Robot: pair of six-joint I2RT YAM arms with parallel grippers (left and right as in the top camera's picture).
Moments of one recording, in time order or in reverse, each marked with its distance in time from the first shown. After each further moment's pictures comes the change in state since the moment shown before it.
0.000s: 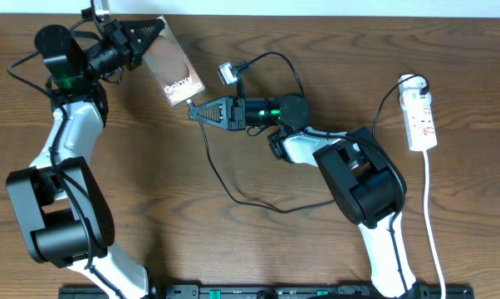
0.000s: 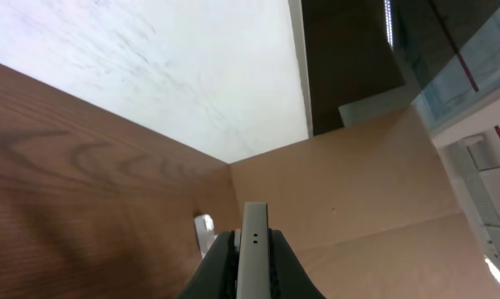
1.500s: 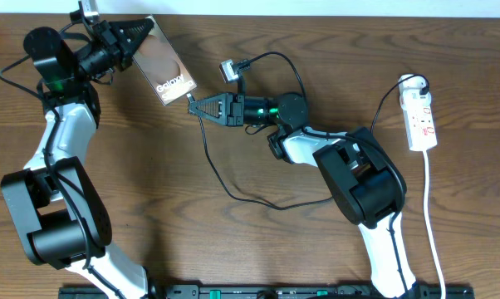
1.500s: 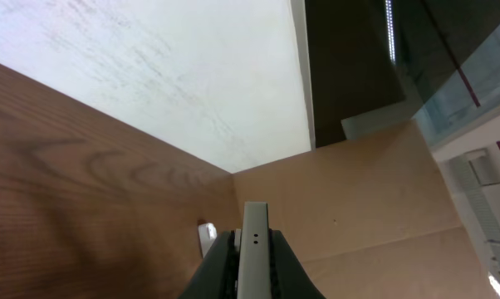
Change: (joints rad) left arm 0.041 0.000 0.000 -0.001 0.001 -0.012; right arm 0.002 0.000 0.000 -0.037 0.061 0.005
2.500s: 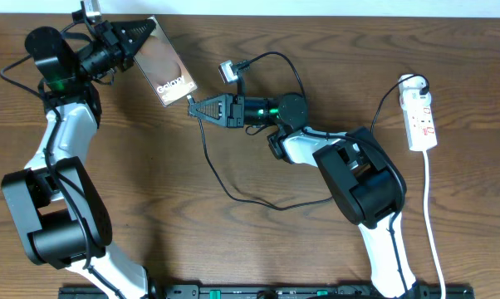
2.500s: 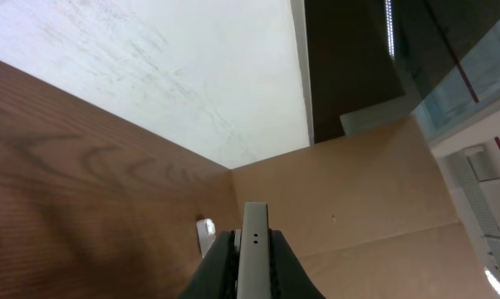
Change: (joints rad) left arm -0.005 0.000 0.000 -0.001 0.010 0.000; right arm 0.003 0.000 0.000 0.006 -0.020 -0.007
